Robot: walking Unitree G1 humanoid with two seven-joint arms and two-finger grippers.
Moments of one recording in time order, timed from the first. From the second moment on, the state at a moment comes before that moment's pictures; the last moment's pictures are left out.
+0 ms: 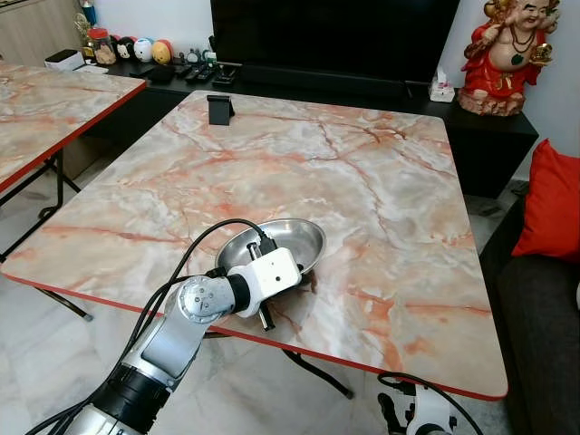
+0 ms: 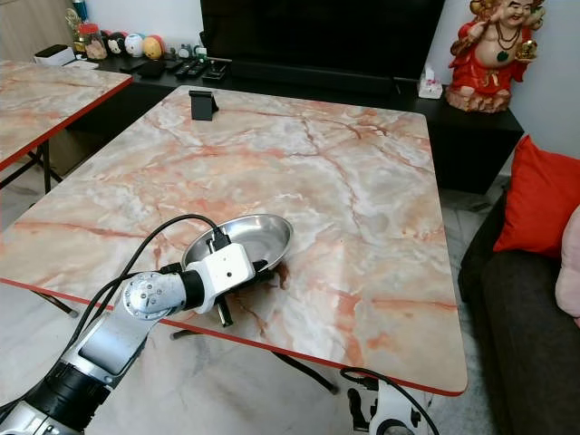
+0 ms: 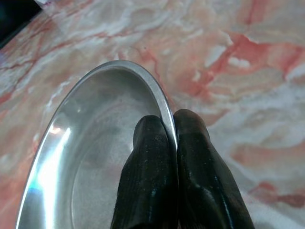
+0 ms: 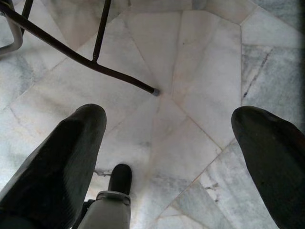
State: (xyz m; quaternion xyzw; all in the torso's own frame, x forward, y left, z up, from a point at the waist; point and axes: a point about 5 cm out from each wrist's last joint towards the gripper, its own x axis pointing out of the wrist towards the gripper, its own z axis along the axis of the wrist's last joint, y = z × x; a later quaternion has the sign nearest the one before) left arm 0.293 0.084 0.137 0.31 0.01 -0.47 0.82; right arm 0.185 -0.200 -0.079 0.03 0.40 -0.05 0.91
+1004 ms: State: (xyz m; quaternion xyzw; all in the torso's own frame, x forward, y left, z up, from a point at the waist) left arm 0.289 0.090 0.123 0.34 0.04 -0.49 0.80; right arm 0.184 -0.199 -0.079 0.03 0.41 -0.05 0.91
